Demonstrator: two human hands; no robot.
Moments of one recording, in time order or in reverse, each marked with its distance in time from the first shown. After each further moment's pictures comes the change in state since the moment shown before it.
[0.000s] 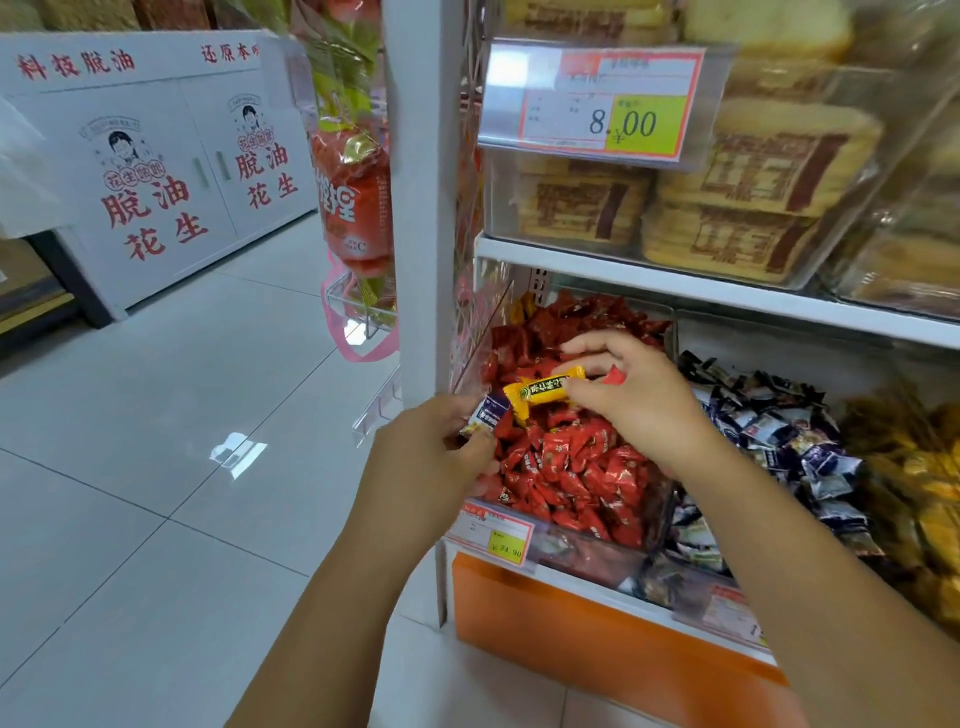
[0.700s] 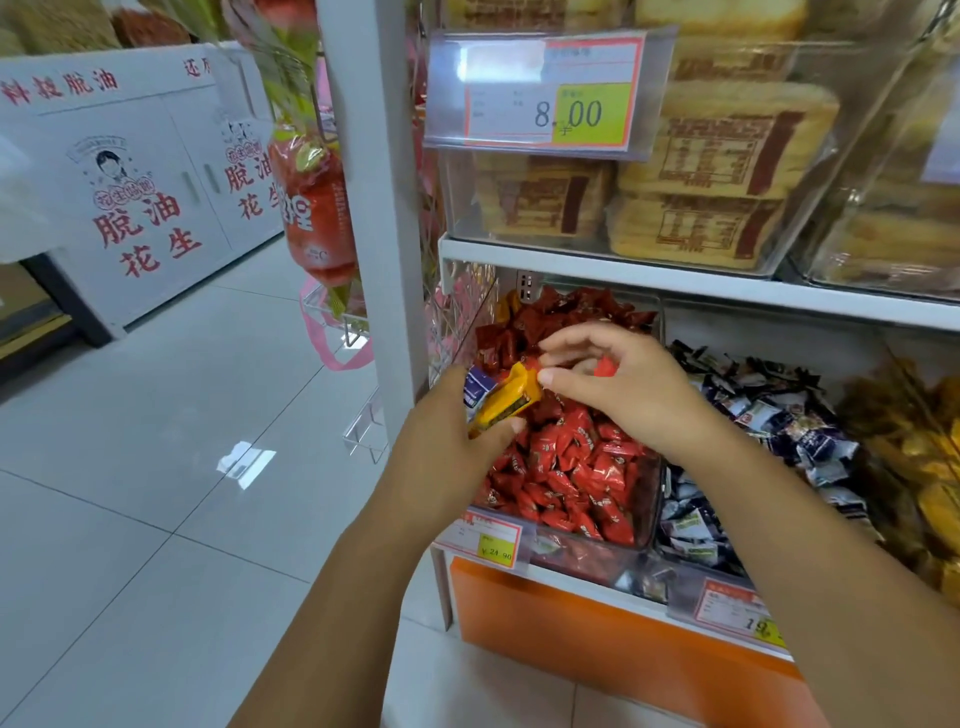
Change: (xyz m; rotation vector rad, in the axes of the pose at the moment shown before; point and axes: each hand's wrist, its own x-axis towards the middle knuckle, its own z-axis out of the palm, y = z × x) left_hand 0.024 0.004 0.021 0.307 -0.016 0.157; right_hand 0.003 0.002 -0.014 -0.038 -0.071 -0.104
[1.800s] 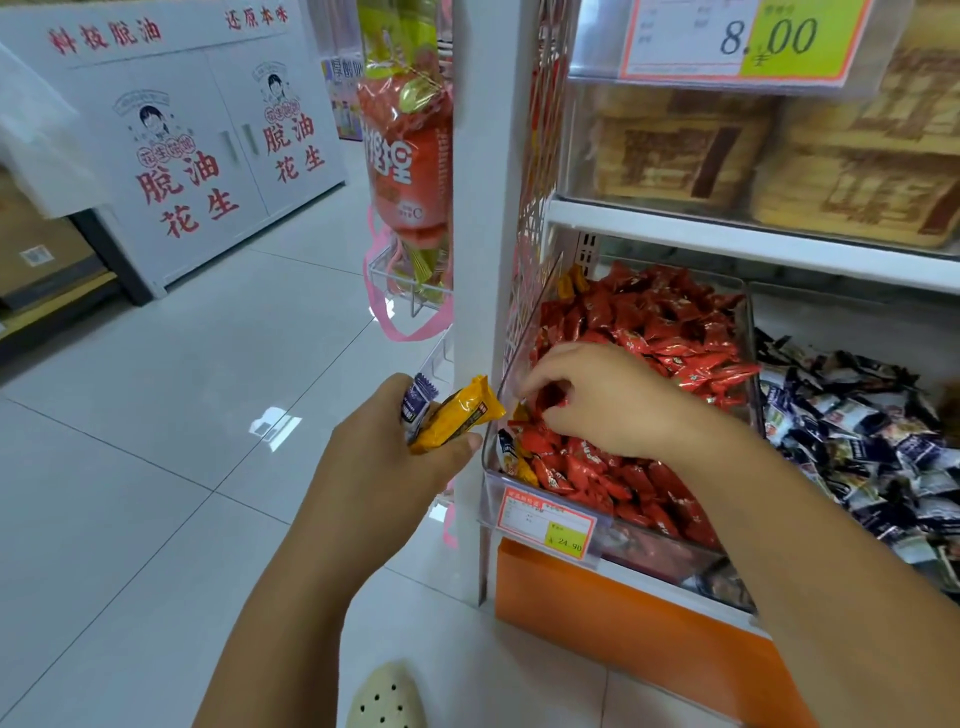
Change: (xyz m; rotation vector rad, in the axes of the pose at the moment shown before) left_hand -0.035 -0.035 -0.069 -0.077 0.058 -0.238; right_hand 0.028 -0.016 0.067 -0.572 -0.357 -0.106
